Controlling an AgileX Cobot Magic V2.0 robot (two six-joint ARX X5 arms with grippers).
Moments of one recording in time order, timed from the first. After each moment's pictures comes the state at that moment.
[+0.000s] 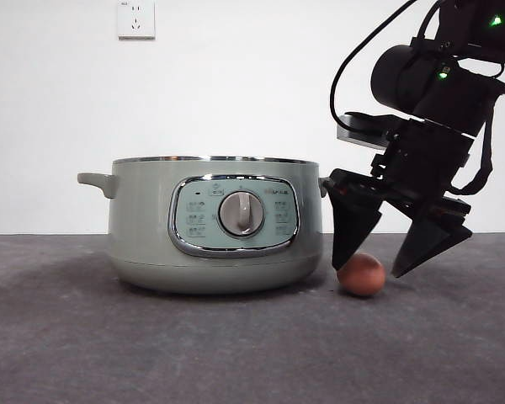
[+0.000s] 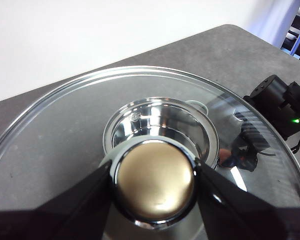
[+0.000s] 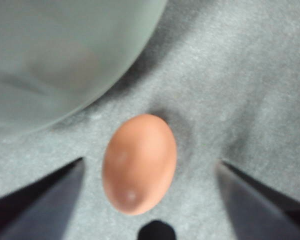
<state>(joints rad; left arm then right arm) -0.28 0.98 1.58 -1.03 0.23 0.09 0.39 1.72 1.04 -0.40 -0.18 -0.04</state>
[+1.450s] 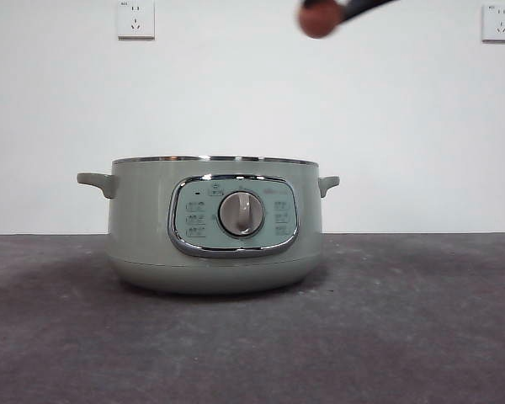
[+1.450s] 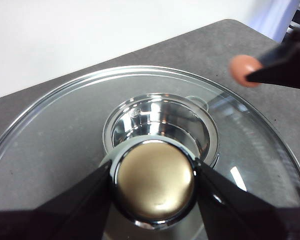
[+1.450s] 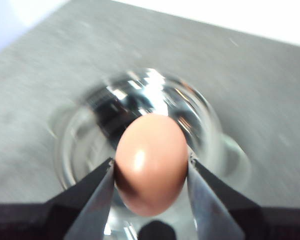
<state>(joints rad) -0.28 0.99 1.58 -1.04 0.23 0.10 0.52 1.42 1.47 -0.58 -0.18 0.01</state>
